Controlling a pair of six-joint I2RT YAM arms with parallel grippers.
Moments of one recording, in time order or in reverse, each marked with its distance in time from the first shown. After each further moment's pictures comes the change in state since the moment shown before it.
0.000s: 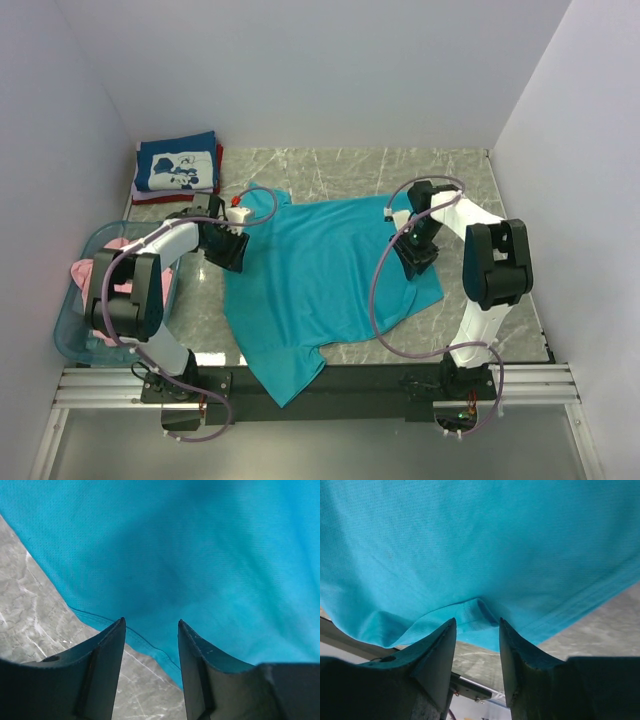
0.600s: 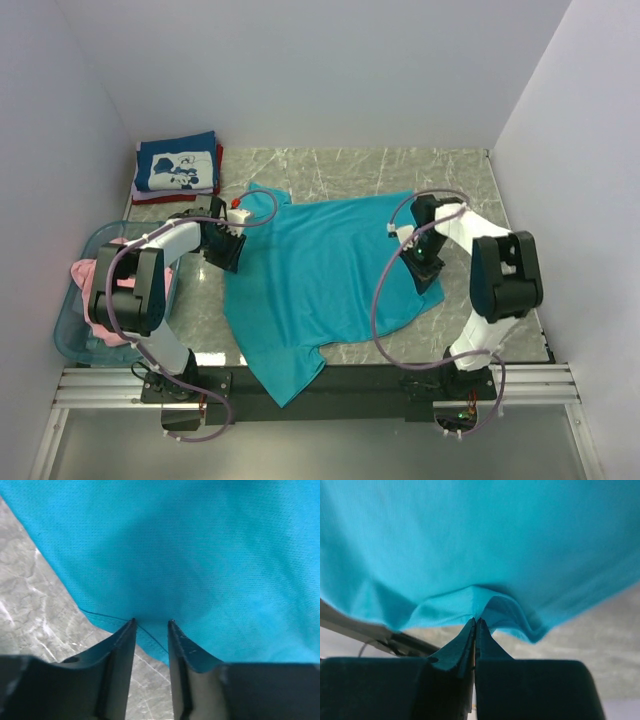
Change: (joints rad) left arm 0.000 0.044 -0.008 0.026 -0.059 0.001; right arm 0.001 -0.077 -0.137 -0.010 0.014 -0.009
